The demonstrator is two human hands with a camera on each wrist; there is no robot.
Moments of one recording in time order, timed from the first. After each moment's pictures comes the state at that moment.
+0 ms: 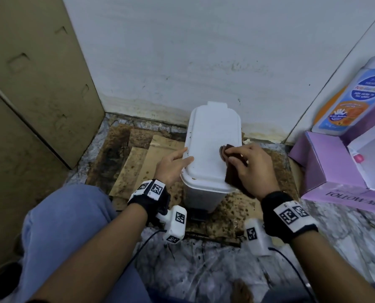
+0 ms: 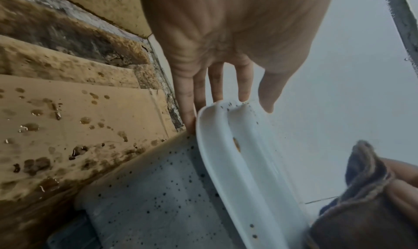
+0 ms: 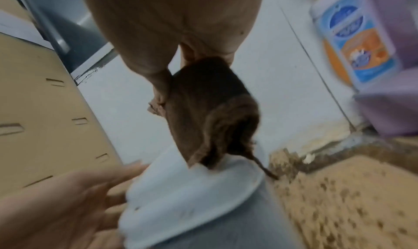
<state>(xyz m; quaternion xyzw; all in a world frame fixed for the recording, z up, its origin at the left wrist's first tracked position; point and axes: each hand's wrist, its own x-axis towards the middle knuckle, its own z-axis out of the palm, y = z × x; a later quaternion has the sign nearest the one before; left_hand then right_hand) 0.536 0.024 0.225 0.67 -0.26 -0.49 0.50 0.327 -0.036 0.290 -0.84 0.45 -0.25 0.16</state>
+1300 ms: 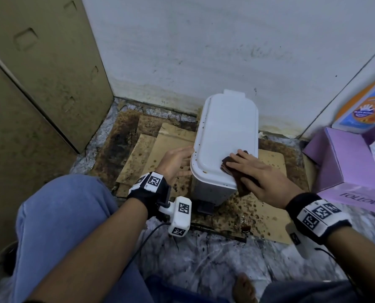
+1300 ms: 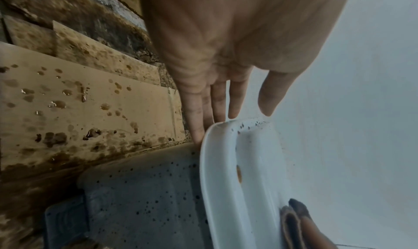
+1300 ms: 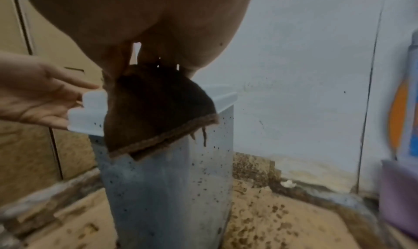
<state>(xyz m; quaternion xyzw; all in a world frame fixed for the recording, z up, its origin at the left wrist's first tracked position) 0.547 0.036 0.223 0.61 -0.20 -0.57 0.52 0.297 -0.059 0.246 -0.96 0.21 -0.05 0.18</state>
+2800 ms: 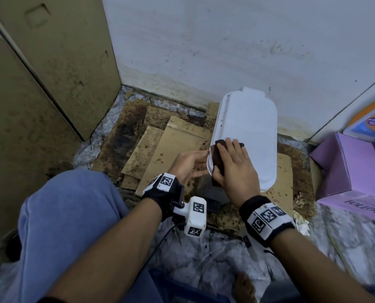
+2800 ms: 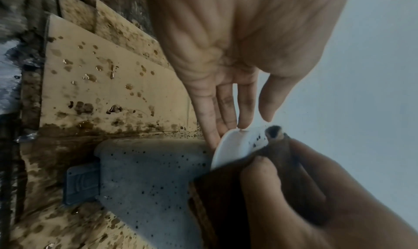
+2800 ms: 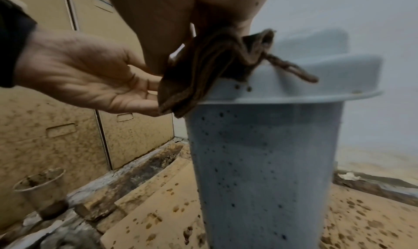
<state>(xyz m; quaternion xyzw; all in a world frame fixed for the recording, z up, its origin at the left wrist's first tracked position) 0.548 0.041 0.211 0.53 -0.11 -0.61 0.58 0.408 -0.009 0.226 -0.92 0.38 -0.09 0.03</state>
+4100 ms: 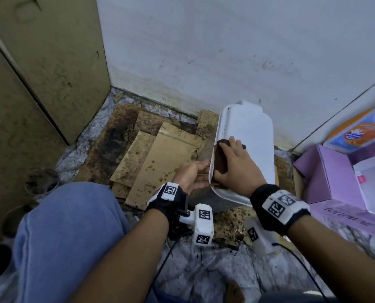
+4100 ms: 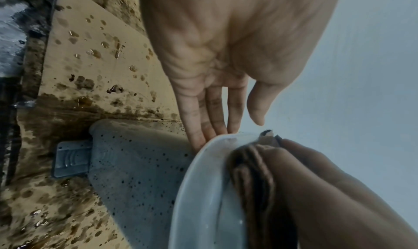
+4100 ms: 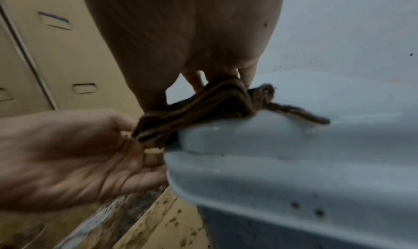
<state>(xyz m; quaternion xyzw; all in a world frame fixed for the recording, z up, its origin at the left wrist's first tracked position) 0.550 0.026 0.207 0.50 -0.06 -0.66 0.56 0.433 -0.040 0.269 -0.90 0.41 0.07 0.07</state>
